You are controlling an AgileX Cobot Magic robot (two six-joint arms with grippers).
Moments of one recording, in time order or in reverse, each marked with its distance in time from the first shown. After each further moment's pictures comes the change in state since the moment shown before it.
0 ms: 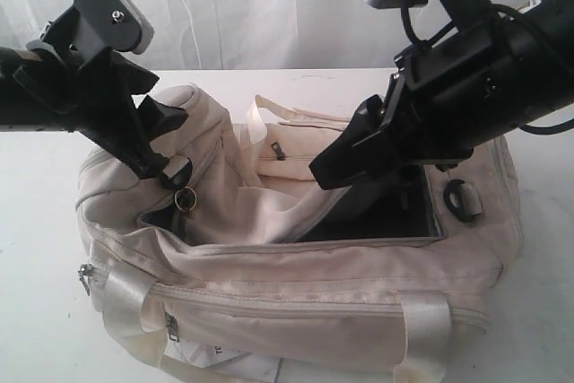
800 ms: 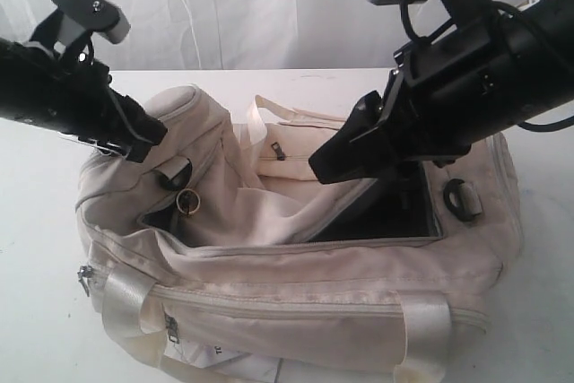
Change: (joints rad) left arm 0.128 0.076 -0.118 0.085 0.290 -0.292; right arm 0.000 0.000 0.000 0.000 -0.020 0.000
